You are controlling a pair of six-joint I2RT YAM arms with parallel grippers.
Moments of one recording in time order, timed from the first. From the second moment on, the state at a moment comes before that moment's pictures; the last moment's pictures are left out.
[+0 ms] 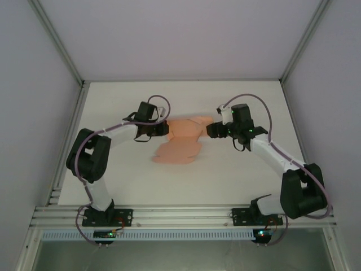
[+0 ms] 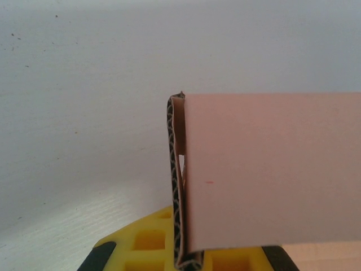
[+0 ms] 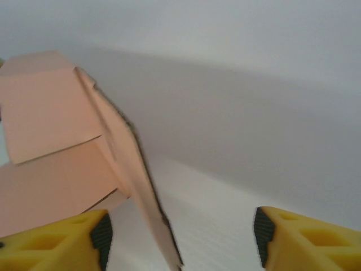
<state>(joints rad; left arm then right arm) -0.45 1.79 1.10 -0.19 0.35 -0.41 0.31 1.37 0.89 -0.26 -0.31 0.03</state>
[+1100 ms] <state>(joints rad) -0.46 1.81 1.13 -0.24 0.30 -0.41 0.46 1.59 1.09 -0.40 -0.57 -0.09</state>
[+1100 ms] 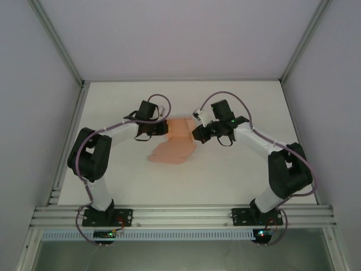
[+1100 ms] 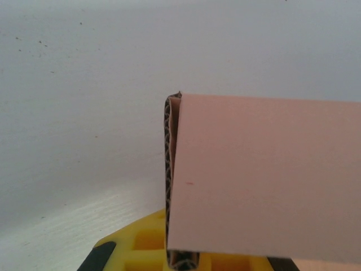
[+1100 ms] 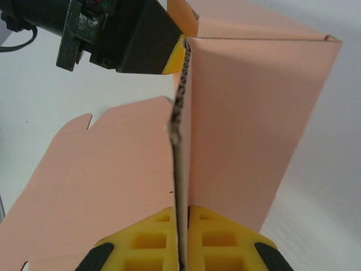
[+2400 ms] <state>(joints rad) -0.46 1.81 1.13 -0.23 0.26 -0.37 0.12 1.44 0.99 -0.48 -0.24 0.10</state>
